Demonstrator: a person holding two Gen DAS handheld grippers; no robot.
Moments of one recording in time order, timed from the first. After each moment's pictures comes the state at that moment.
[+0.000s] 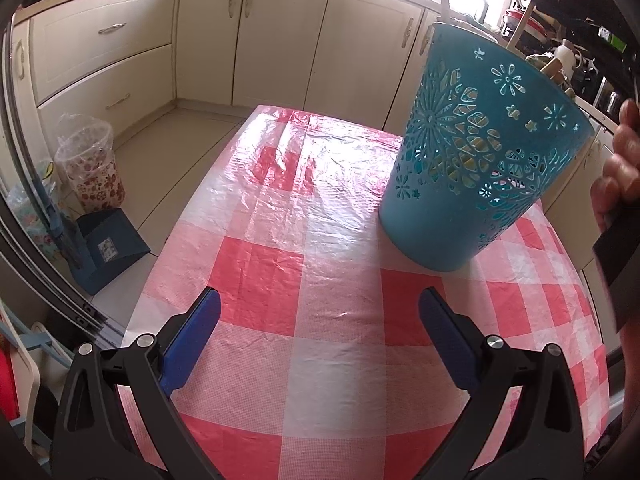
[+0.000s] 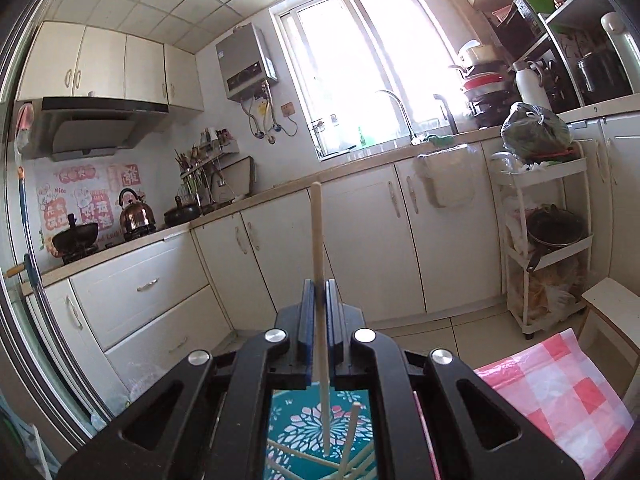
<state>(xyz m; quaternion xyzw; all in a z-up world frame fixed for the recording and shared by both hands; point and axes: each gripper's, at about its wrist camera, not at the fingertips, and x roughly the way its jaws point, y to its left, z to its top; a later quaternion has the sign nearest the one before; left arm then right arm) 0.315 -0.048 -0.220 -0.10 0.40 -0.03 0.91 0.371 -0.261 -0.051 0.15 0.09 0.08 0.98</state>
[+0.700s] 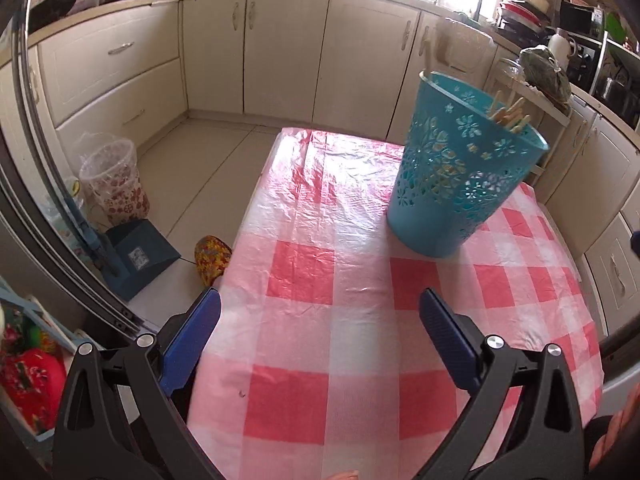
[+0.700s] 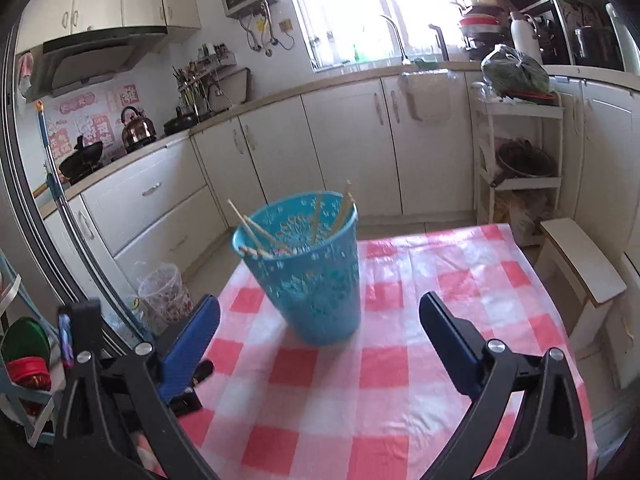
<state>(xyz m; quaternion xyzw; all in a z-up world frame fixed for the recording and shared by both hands) 0.261 -0.028 -0.153 -0.06 0.40 -0.02 0.91 0.228 -0.279 -0.074 0.12 0.28 0.07 0.95</state>
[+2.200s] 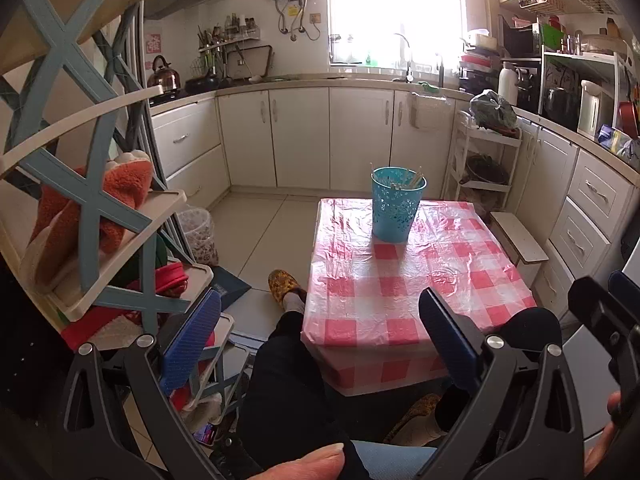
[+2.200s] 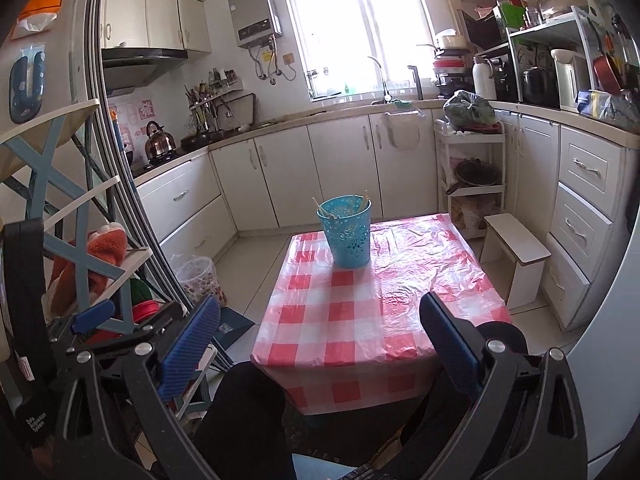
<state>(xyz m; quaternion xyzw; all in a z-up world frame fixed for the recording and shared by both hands) -0.085 0.011 0.049 0.01 0.28 0.01 0.96 -0.081 -0.199 0.041 0.11 0.24 0.03 0.96</state>
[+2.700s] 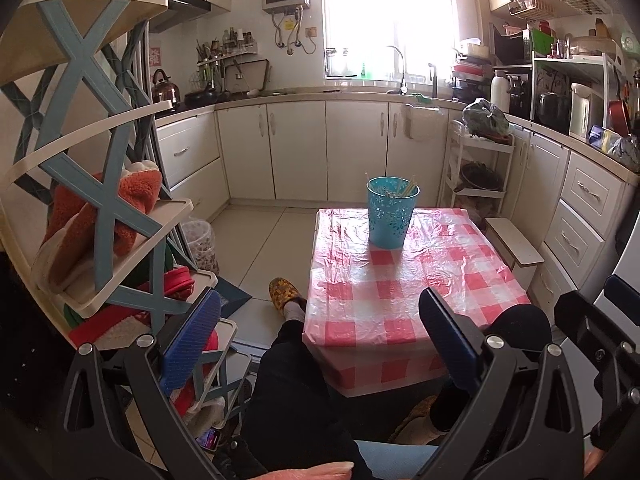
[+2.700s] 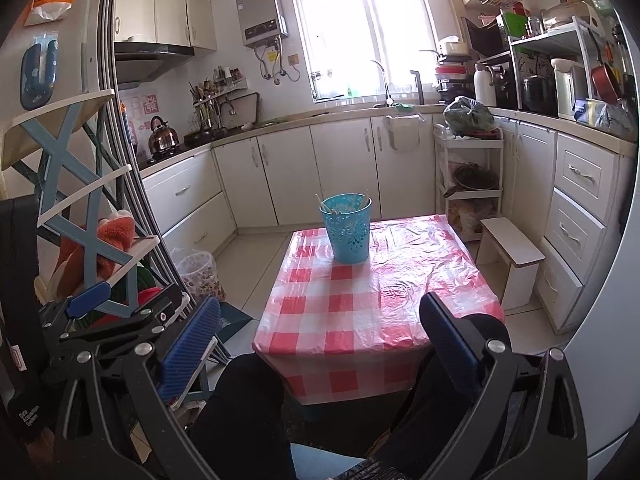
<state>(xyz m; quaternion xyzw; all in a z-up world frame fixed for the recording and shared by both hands) -0.112 0.011 0.056 0.01 0.26 0.00 0.96 -0.107 -0.188 0.041 0.10 0.23 0.03 0.97</state>
